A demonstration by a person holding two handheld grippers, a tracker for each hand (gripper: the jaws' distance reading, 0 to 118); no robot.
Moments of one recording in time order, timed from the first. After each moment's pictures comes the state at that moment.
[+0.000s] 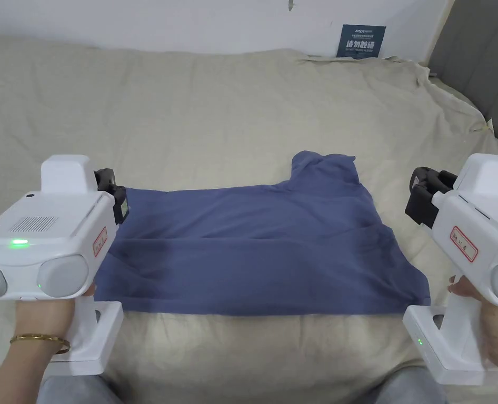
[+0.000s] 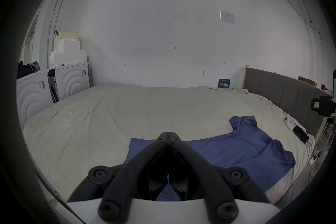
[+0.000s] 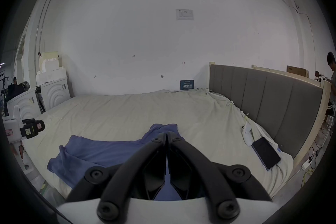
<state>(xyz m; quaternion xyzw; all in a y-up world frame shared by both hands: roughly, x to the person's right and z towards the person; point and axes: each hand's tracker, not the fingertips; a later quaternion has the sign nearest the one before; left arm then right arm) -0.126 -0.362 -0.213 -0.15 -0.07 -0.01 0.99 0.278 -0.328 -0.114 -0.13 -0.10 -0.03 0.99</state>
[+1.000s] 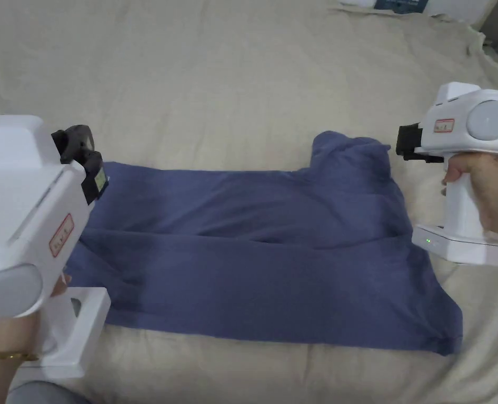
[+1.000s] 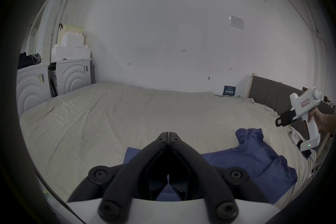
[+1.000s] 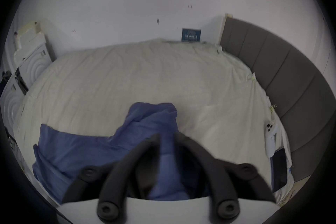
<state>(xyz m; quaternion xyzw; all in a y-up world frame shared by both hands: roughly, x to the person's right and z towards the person) -0.118 -0.363 -0.279 -0.14 -0.05 0.04 0.99 0.349 -0.363 -0.398 -0.41 -0.11 -0.04 0.91</state>
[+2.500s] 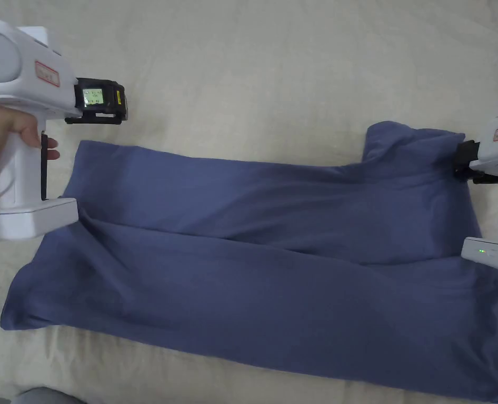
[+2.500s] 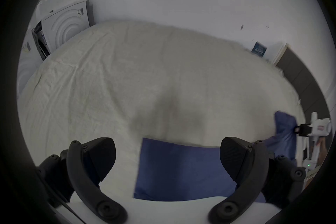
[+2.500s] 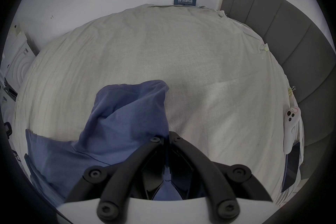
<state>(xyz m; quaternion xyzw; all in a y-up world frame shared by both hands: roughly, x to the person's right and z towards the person) -0.186 -0.401 -0.500 -0.45 0.00 0.04 0.89 0.367 -0.427 -0.452 -0.49 -0.13 -0.05 0.86</state>
